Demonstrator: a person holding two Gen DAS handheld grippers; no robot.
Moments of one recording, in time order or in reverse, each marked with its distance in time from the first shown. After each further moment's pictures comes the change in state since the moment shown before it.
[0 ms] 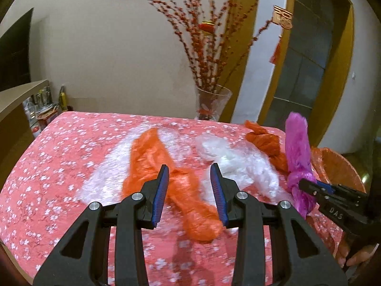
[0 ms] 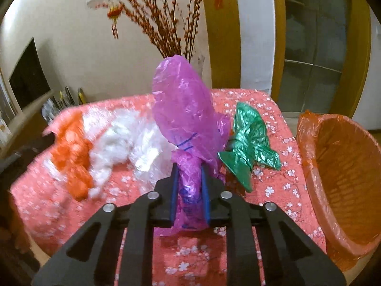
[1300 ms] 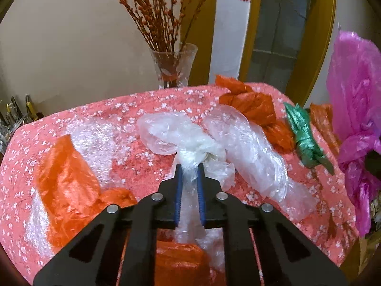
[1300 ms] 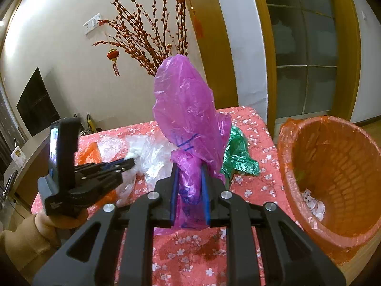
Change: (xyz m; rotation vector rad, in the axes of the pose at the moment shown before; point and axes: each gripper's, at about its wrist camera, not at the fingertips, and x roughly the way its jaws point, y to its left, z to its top) left arm 0.093 -0.052 0.004 0.178 0.213 -0.074; right arm -0.050 -0.024 0.009 0.088 -0.098 0.042
